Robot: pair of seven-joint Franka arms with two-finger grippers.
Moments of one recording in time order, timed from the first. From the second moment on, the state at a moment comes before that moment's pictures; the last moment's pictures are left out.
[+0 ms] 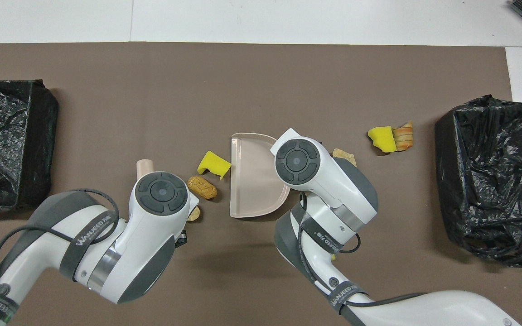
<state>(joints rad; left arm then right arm) -0.29 -0.14 -0.26 -2.30 -0.01 1.80 -0.78 0.34 0.30 0.20 -1.85 -0.39 2.01 -0.83</state>
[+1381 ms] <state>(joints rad) -0.45 0.03 -0.28 -2.25 -0.15 2.18 -0.45 0.34 0.30 0.20 -1.87 -0.39 2.00 -0.82</state>
